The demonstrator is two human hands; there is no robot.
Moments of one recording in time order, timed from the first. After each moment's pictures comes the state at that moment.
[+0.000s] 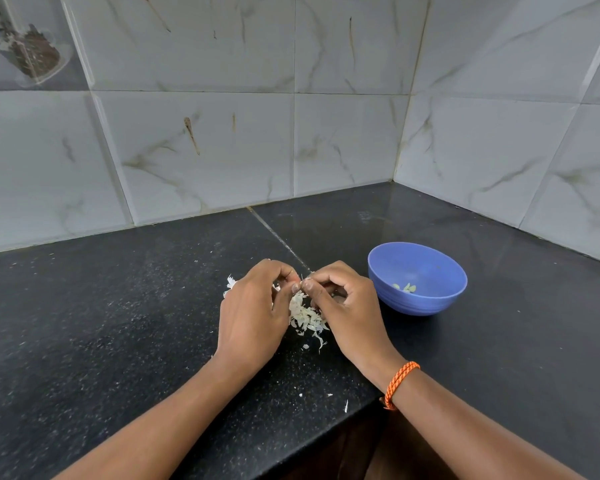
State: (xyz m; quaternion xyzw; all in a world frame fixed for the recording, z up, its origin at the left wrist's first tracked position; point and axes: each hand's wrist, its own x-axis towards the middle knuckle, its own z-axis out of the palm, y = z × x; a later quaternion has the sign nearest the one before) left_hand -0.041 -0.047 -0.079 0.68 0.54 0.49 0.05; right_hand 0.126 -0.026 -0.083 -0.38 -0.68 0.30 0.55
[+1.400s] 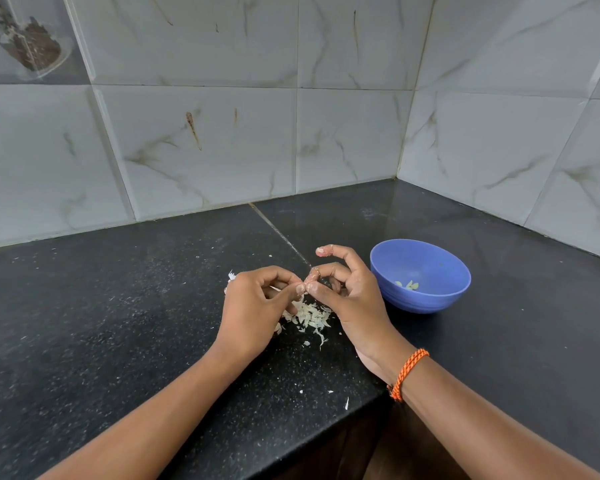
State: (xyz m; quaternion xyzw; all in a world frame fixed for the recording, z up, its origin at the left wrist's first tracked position) left_hand -0.043 -0.046 -0.075 0.61 0.51 0.54 0.29; right_hand 0.130 -0.021 -0.080 -0.36 -0.61 0.45 0.54
